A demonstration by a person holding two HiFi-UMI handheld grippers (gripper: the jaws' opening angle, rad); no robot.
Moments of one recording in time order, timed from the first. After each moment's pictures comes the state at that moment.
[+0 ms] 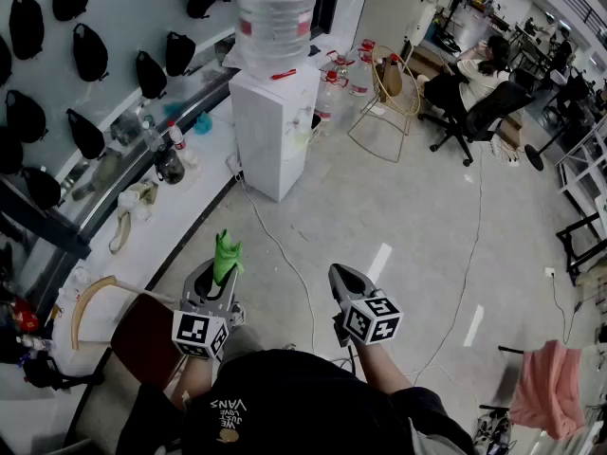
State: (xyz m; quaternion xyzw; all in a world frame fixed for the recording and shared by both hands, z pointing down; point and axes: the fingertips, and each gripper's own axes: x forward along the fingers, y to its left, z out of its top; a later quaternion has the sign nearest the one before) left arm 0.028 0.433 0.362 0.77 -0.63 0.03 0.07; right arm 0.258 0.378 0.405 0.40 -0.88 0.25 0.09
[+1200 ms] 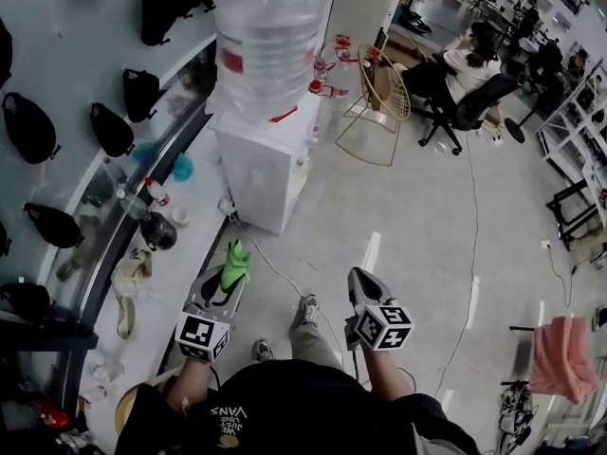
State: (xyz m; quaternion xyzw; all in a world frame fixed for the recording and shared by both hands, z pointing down) left arm -0.111 0.198 0.402 0.86 -0.50 0.09 0.09; right arm 0.154 0.185 0.421 0.56 -0.79 0.26 0.07
